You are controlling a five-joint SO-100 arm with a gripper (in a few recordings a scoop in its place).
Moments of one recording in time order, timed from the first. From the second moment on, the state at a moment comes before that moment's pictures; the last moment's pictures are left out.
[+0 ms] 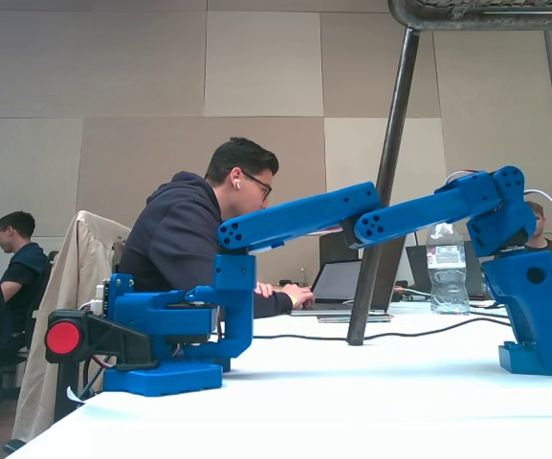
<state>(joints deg) -4.0 21.8 4.1 93.6 -66.7</state>
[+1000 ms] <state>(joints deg) -5.6 173.1 166.0 71.5 -84.9</state>
